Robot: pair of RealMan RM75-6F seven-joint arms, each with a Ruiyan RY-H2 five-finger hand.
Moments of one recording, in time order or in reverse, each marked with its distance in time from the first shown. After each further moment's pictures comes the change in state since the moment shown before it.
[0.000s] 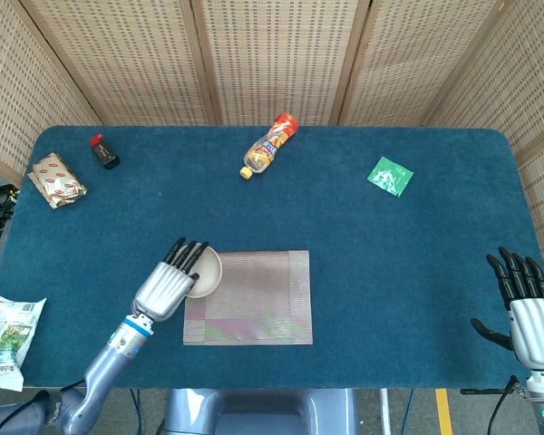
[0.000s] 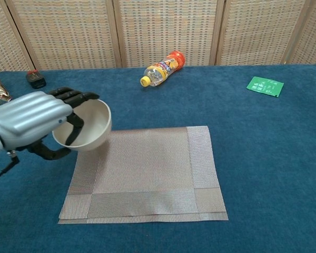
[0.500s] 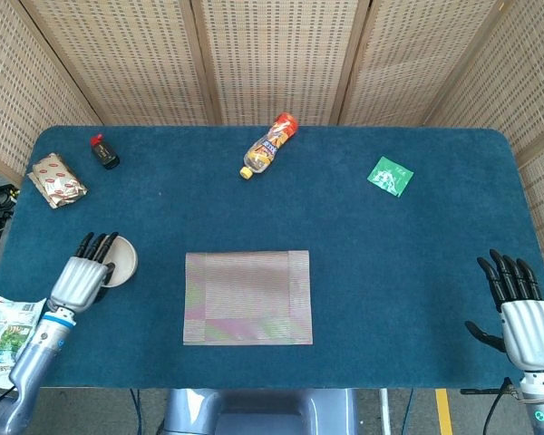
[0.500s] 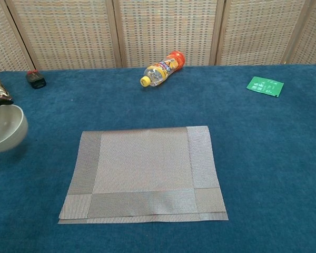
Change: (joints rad) left arm 0.119 0.099 0.072 0.351 -0.013 0.046 -0.383; right arm 0.002 -0.012 -0.011 -0.011 -0.019 -0.005 -0.045
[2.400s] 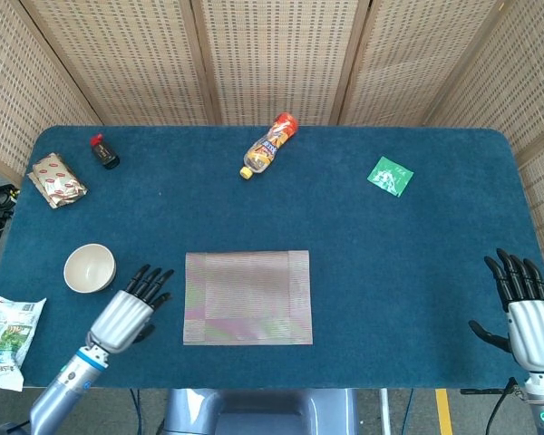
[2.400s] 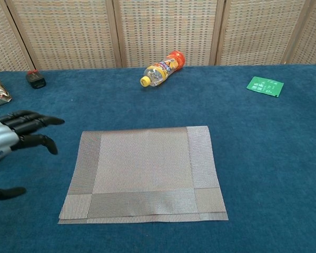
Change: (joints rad) left arm 0.041 0.018 0.079 -0.368 0.244 0.063 0.184; right arm -0.008 0.017 0.009 -0.010 0.018 0.007 0.042
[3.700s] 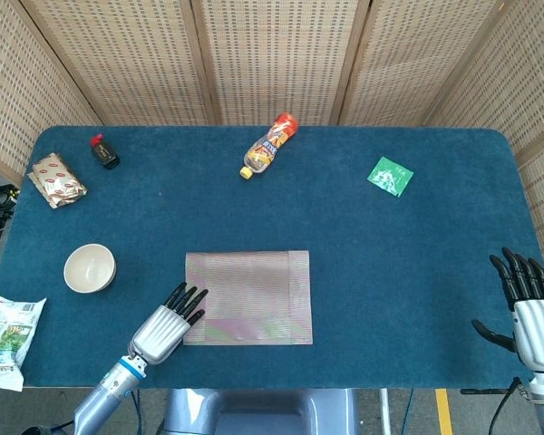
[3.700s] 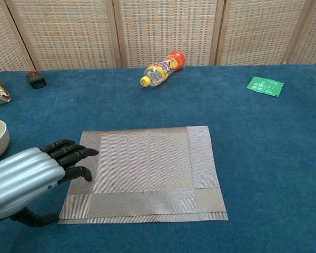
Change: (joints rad) left arm -0.014 -0.179 -0.009 0.074 -0.051 -0.105 0.177; right arm -0.004 0.012 0.003 -0.001 0.005 0.002 0.036
